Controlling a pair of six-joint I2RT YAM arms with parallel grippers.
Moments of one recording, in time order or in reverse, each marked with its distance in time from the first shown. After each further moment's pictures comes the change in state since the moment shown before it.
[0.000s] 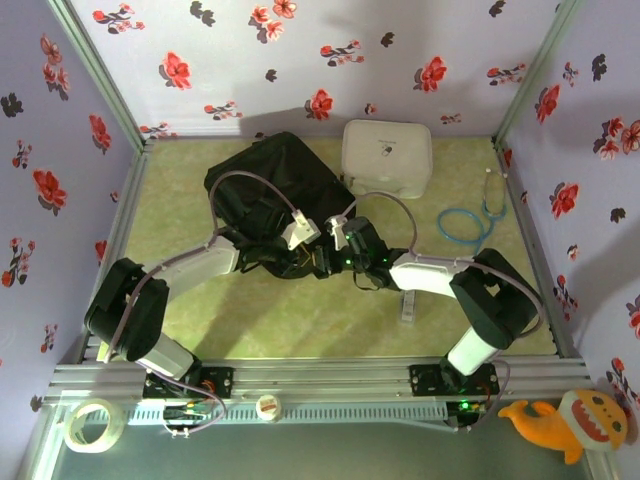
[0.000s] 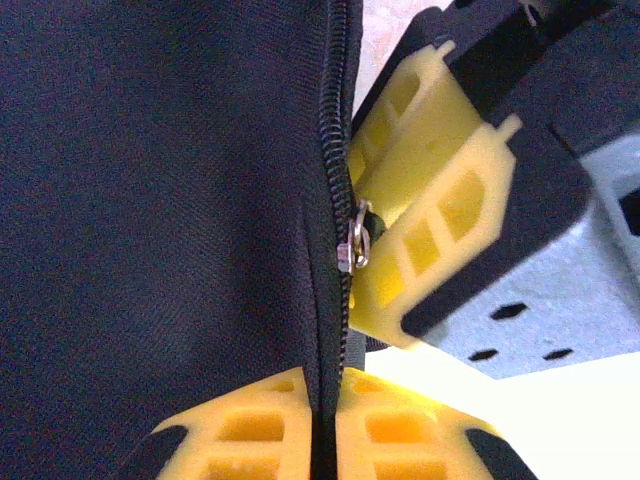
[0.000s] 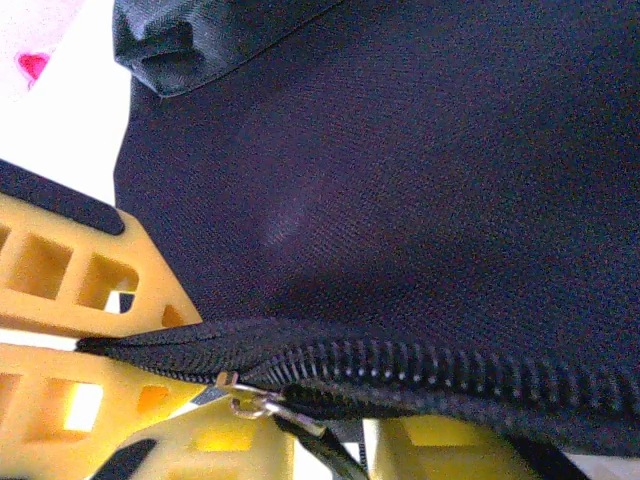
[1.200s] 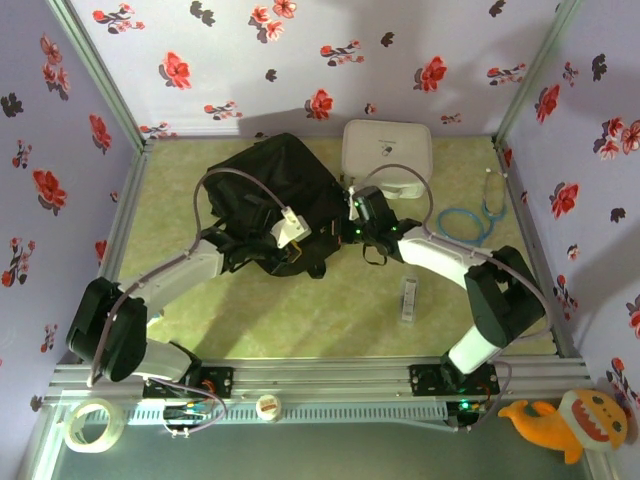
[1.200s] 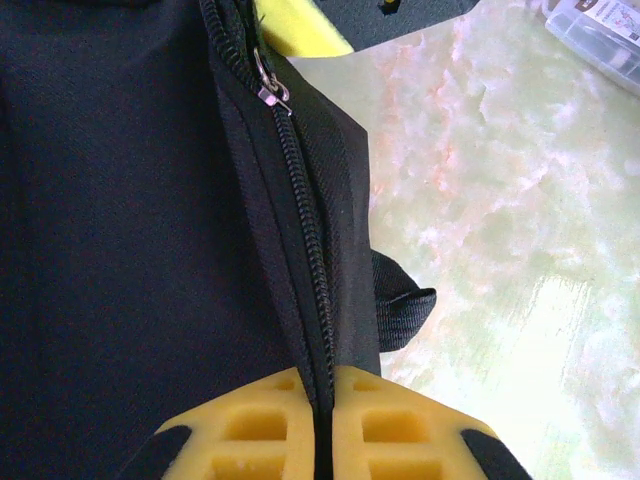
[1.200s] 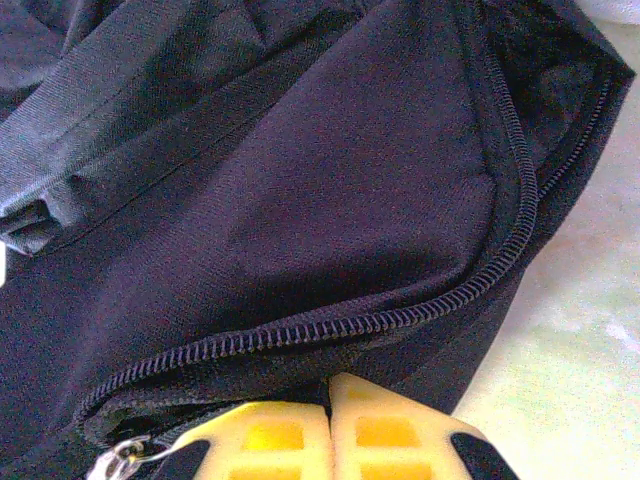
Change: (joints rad) left arm 0.044 -0.133 -0.019 -0.078 -0.008 0.075; right arm -0.142 -0.004 0.233 -0.330 0.093 0.061
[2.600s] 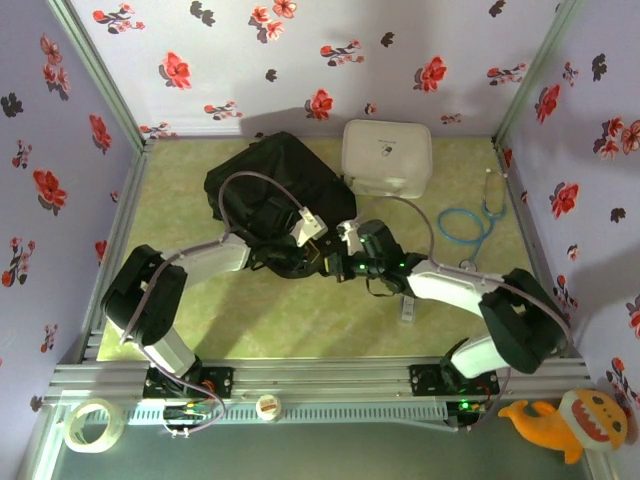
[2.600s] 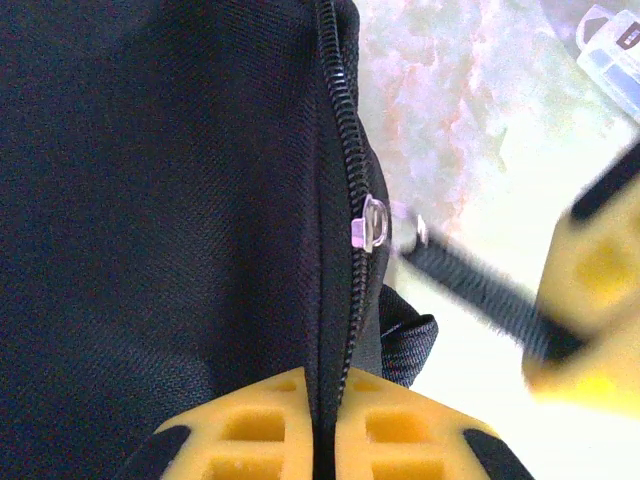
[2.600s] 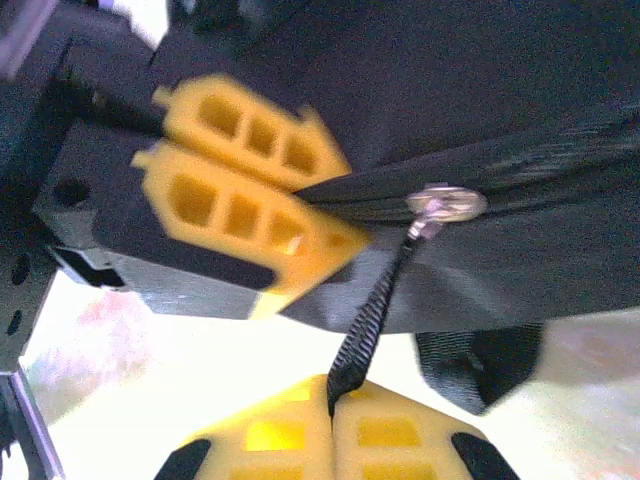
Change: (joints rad) left arm -0.051 0.233 0.030 0.220 0.027 -0.155; right arm 0.086 -0.198 -0.329 0.217 -0.184 -0.022
